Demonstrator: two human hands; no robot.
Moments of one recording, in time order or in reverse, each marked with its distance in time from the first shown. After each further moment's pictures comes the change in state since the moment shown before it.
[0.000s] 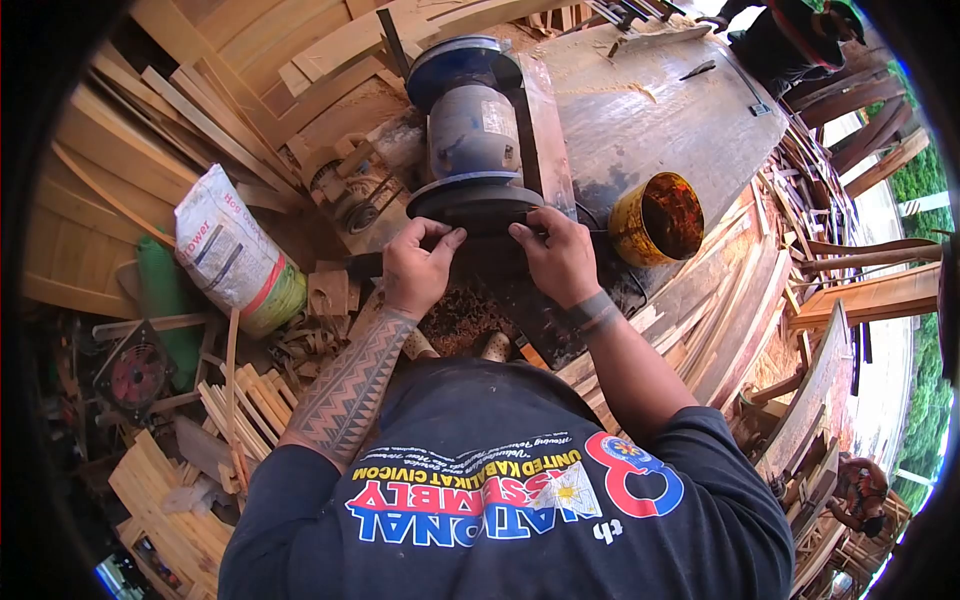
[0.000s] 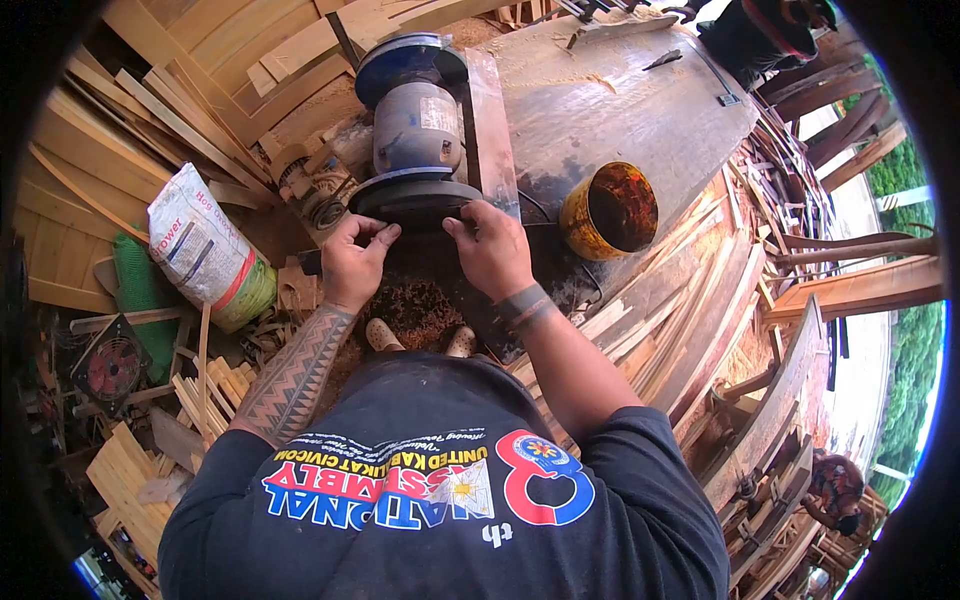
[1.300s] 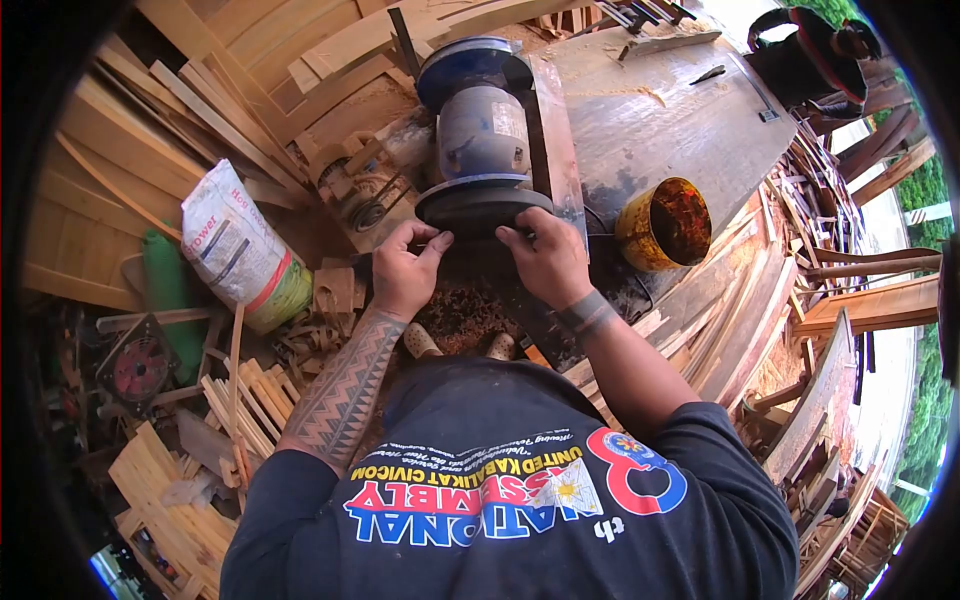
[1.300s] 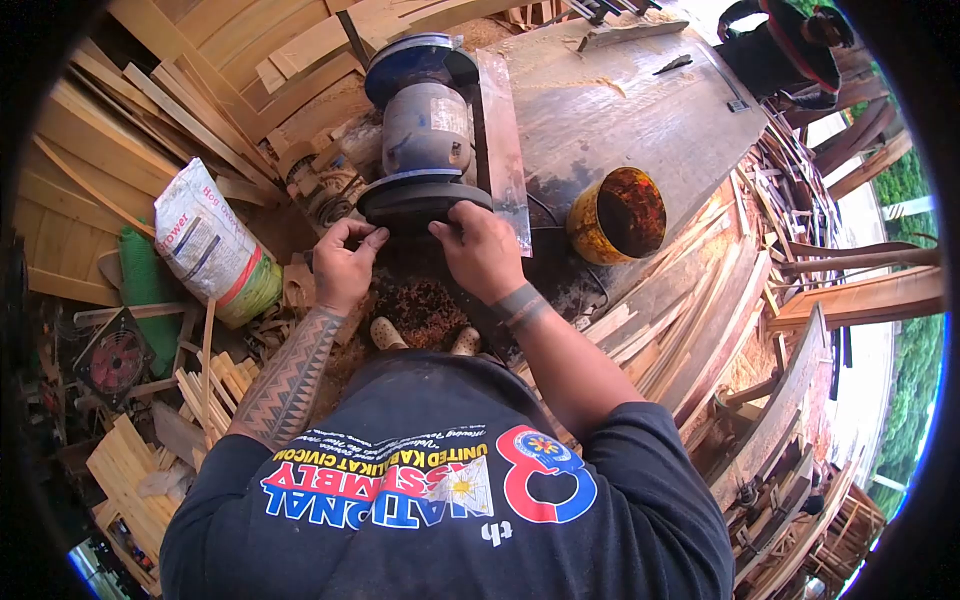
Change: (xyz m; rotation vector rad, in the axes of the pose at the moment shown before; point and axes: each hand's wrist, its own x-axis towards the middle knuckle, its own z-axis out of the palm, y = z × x) left_hand 0.000 -0.010 -0.021 0.012 0.004 -0.039; right_hand 0.003 -0.026 0.007 0.015 -0.071 -0.024
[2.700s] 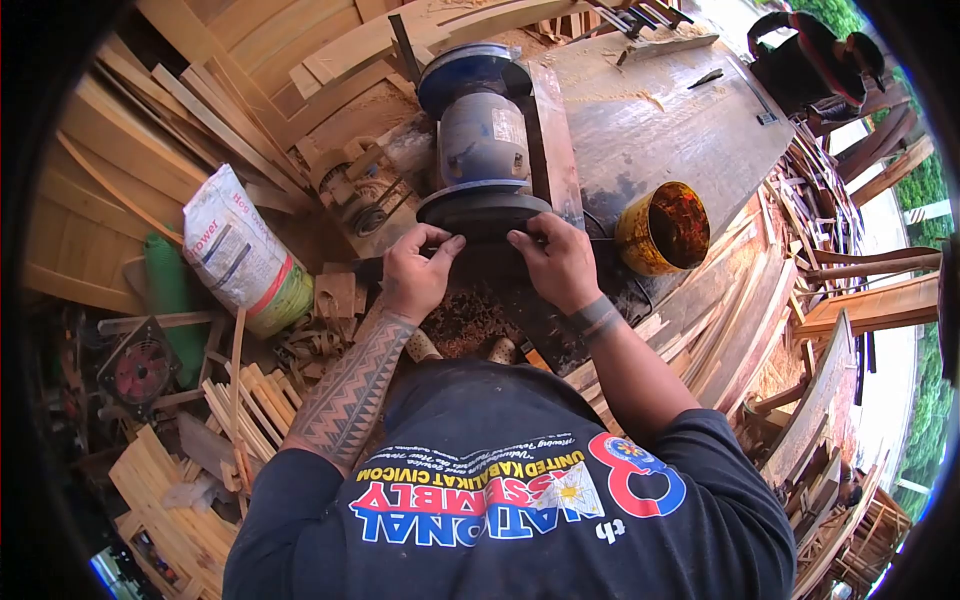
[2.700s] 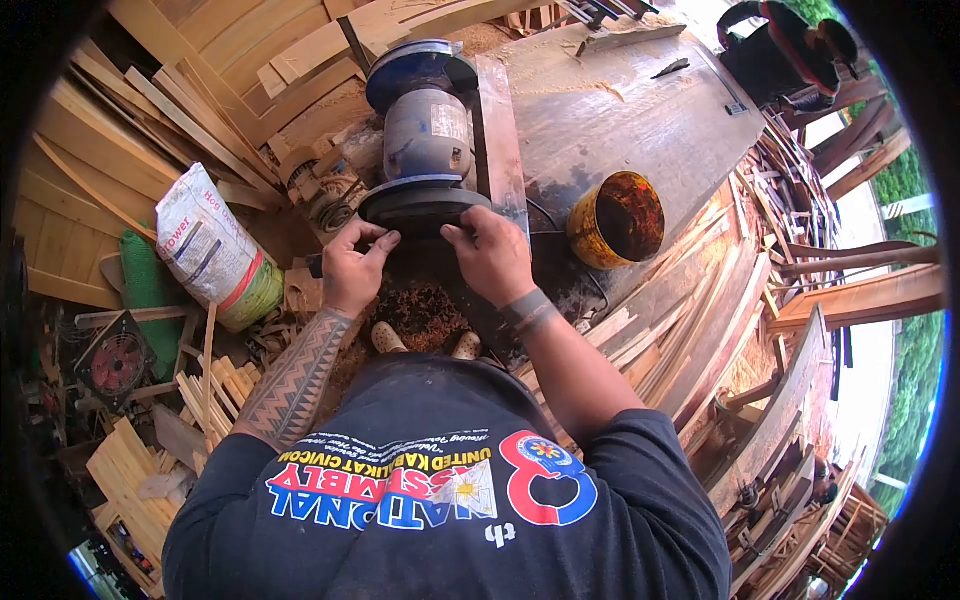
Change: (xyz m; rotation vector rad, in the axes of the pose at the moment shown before) left_hand 0.002 0.005 0.010 -0.008 -0.002 0.048; right_hand 0.000 0.021 -0.001 0.007 0.032 0.001
